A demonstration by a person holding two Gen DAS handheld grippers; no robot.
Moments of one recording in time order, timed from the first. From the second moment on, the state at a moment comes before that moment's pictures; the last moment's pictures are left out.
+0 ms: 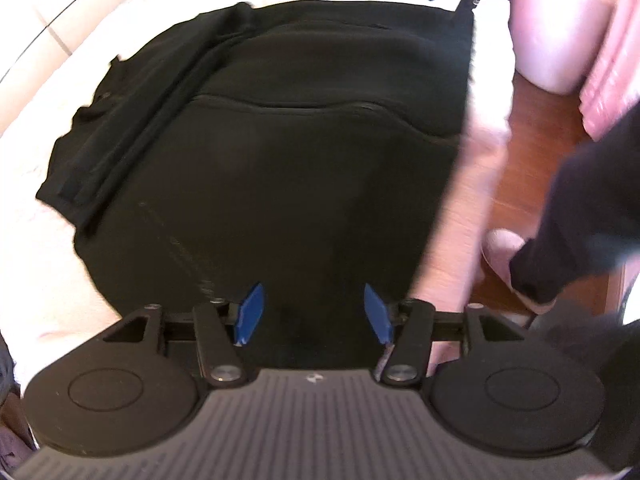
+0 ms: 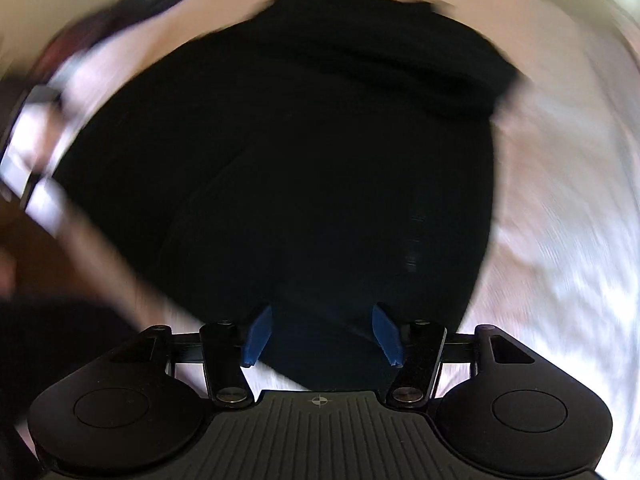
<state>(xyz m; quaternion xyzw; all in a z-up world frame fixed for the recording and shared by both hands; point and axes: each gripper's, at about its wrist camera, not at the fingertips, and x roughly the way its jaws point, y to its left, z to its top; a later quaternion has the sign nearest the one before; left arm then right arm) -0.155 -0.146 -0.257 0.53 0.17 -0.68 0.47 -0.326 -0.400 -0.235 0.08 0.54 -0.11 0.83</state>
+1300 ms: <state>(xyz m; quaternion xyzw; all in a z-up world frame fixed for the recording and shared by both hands) -0.184 -0.083 -0.354 0.55 -0.11 -0.54 0.63 -0.354 -0.237 -0.376 -0.37 0.33 -0.09 0.87</state>
